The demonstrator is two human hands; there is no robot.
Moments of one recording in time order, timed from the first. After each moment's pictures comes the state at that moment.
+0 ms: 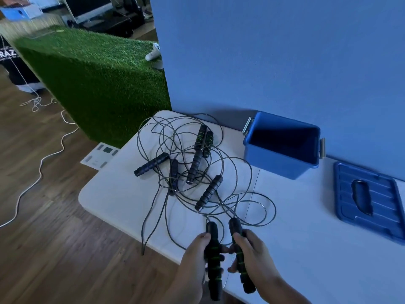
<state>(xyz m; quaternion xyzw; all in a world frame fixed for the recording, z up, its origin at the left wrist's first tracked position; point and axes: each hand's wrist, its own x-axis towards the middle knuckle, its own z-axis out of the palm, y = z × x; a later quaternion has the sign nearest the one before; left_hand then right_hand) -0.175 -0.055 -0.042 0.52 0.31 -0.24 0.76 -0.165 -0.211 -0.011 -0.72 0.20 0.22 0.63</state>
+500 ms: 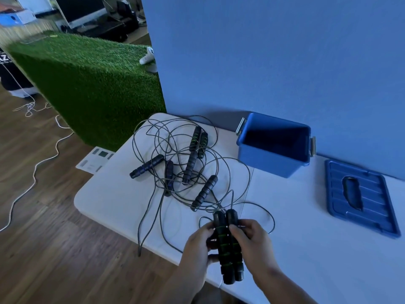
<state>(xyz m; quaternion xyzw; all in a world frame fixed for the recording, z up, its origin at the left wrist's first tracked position) -0.164 -0.067 -0.028 0.56 0.22 -0.23 0.76 -0.158 -0.212 -0.010 -0.75 0.24 0.11 0.60</state>
